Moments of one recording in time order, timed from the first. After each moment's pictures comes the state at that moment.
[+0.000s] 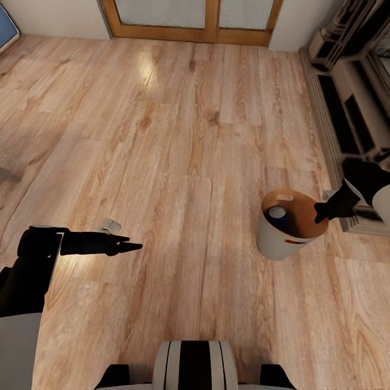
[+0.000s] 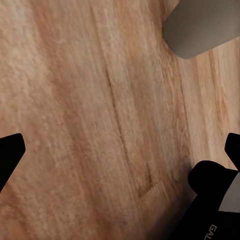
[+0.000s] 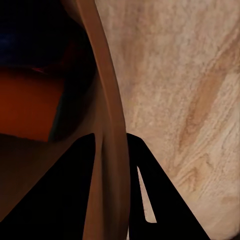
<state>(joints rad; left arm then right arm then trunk) -0.73 0.23 0.16 -1.45 -0.39 1.01 -1.43 -1.68 -0.40 -0.04 0.00 0.73 1.04 0.74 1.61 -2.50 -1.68</state>
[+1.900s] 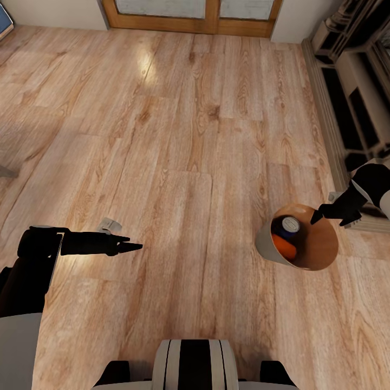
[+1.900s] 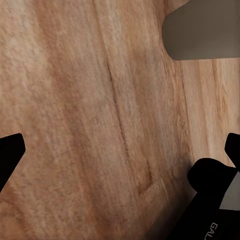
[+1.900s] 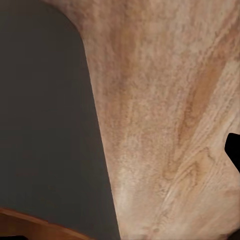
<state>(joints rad) -0.73 0.23 0.16 -1.45 -0.39 1.01 -1.43 -1.68 -0.43 -0.04 0.01 0.72 1.05 0.74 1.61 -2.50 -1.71</state>
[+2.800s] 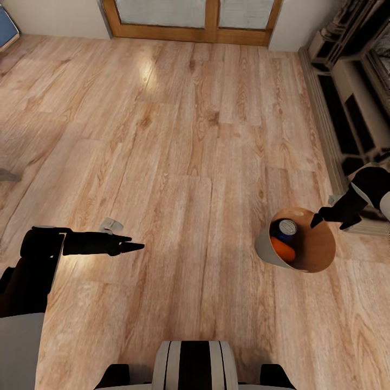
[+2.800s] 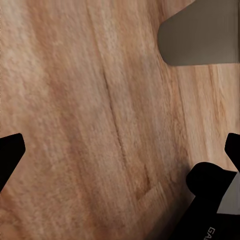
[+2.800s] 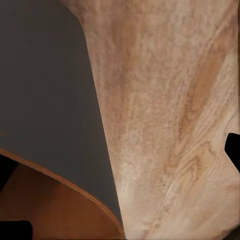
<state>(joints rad) -0.73 0.22 0.16 -1.45 -0.39 1.01 -1.42 -1.68 -0.43 -0.04 0.04 0.72 1.05 0.74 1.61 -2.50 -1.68</state>
